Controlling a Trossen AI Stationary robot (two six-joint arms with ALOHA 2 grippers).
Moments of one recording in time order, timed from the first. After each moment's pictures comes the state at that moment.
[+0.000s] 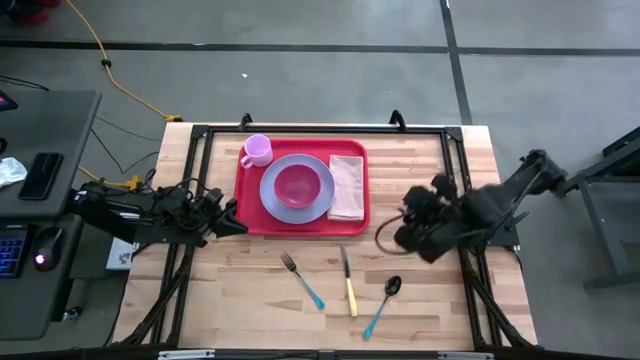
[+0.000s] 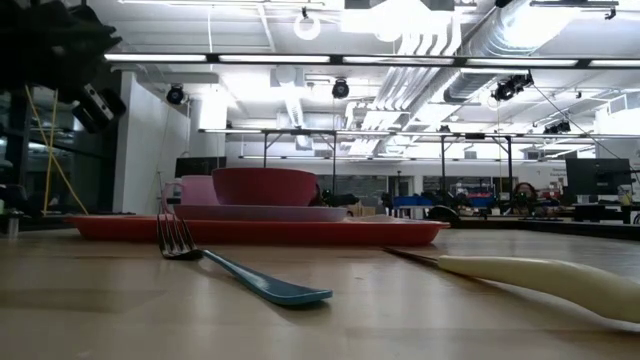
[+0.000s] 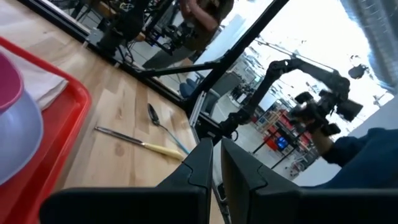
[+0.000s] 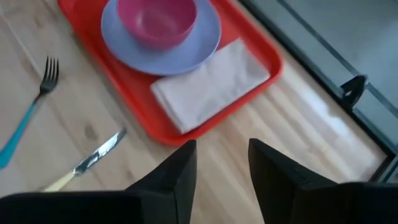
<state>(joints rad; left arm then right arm) -0.18 0.06 0.03 0.11 0.13 -0.70 0.53 1.37 1.52 -1.51 0.73 1.07</state>
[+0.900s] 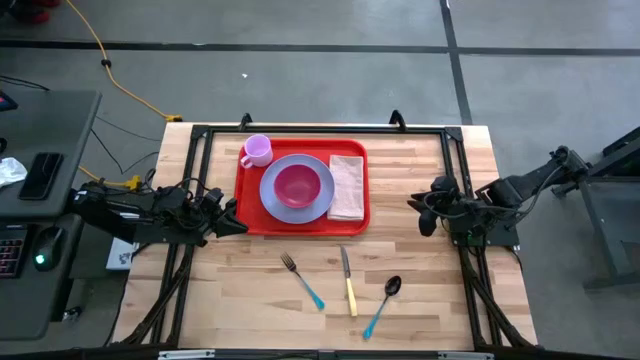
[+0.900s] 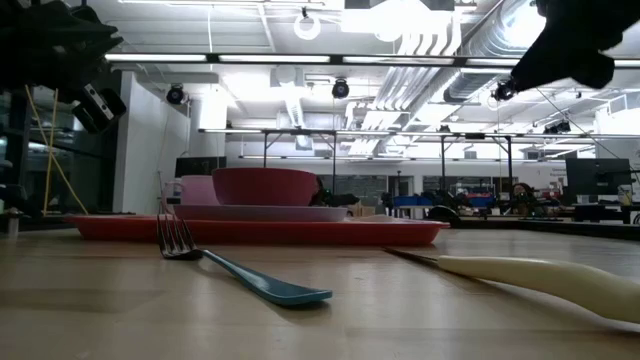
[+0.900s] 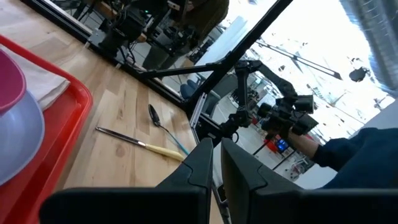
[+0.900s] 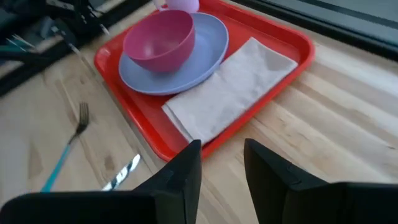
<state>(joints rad) -0.18 0.06 0.03 0.11 0.12 -0.71 0.44 0.68 0.68 -0.80 0.72 0.98</state>
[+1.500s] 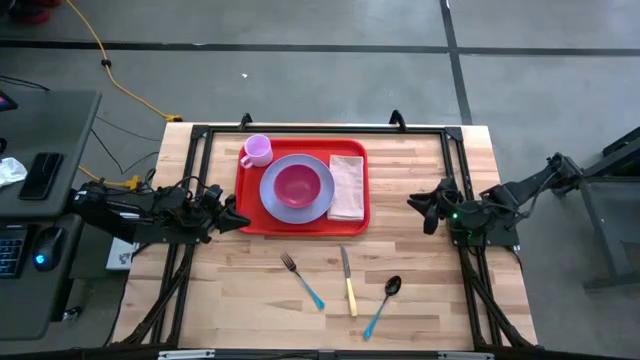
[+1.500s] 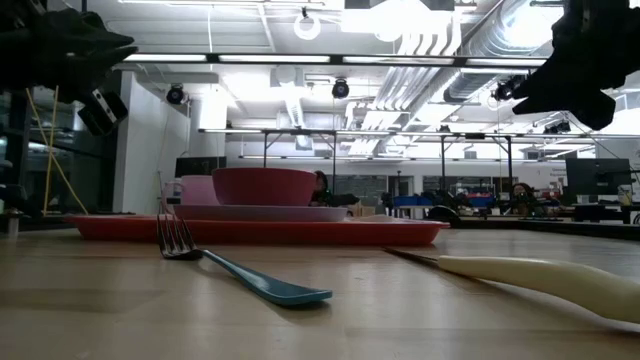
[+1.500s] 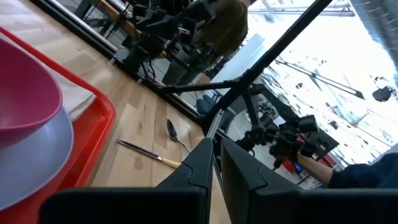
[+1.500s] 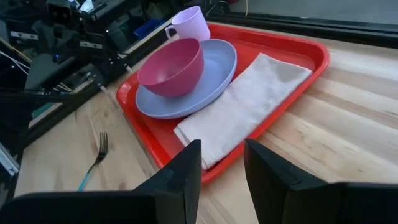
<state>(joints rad) -0.18 0.06 0.03 0.11 0.01 -0.72 0.44 0.42 0.38 -0.52 0.78 0.90</state>
